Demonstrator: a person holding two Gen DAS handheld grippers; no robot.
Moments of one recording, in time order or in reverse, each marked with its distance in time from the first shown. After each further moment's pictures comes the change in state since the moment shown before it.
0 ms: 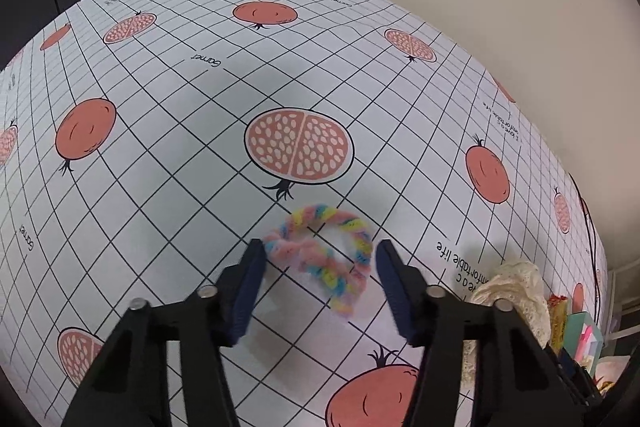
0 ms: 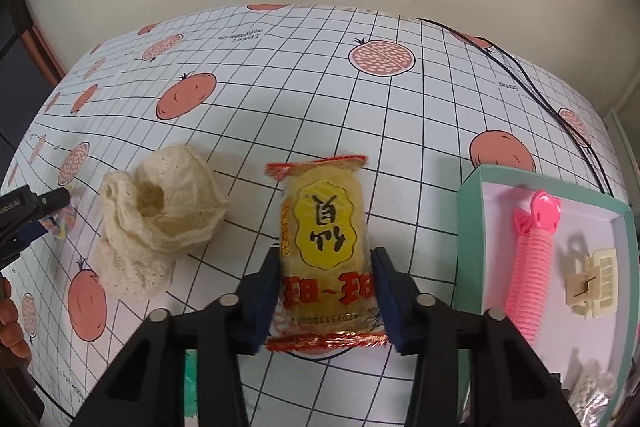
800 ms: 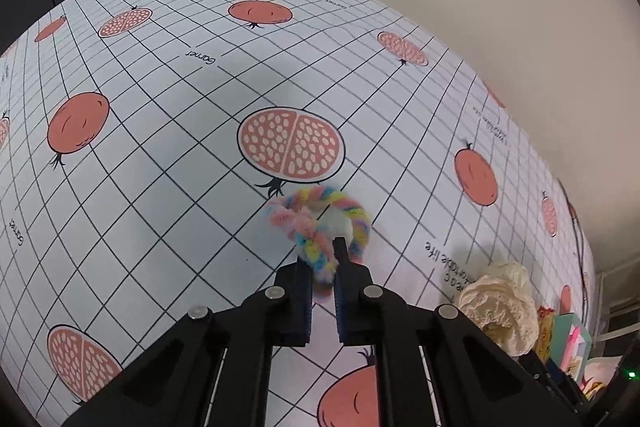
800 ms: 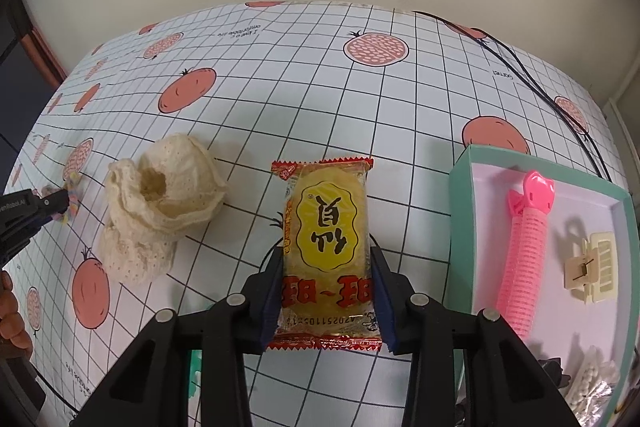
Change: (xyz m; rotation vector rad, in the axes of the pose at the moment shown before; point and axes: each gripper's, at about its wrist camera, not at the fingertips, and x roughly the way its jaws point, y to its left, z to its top) left arm -0.002 0.003 -0.005 -0.025 -0.008 -0.066; right arm -0.005 -0.006 -0.007 0.013 0.015 0.012
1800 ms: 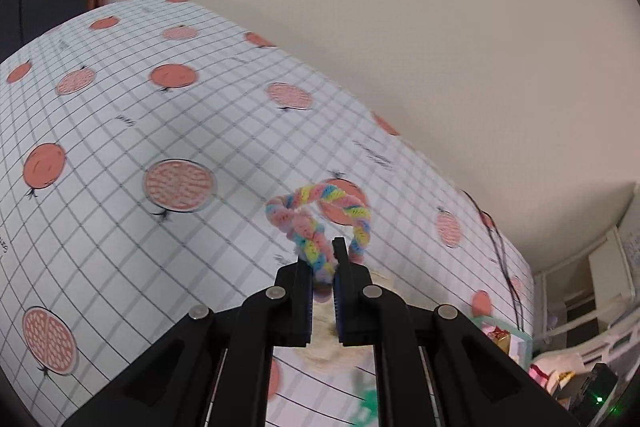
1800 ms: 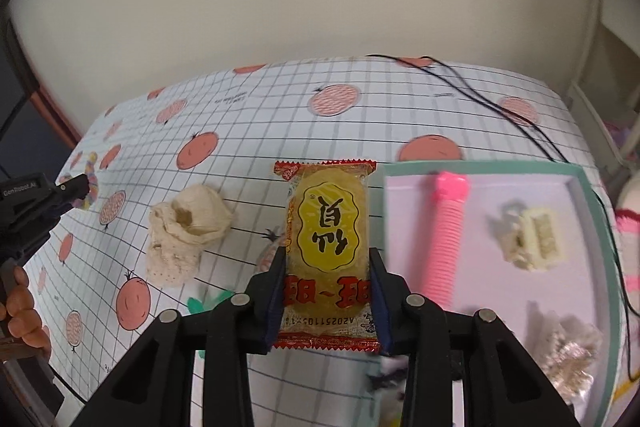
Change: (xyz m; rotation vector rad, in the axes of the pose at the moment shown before) left arm -0.070 -0.085 -0.014 0.069 -0.130 -0.202; right arm -0.076 -0.043 -0.019 0.139 -0.154 0.051
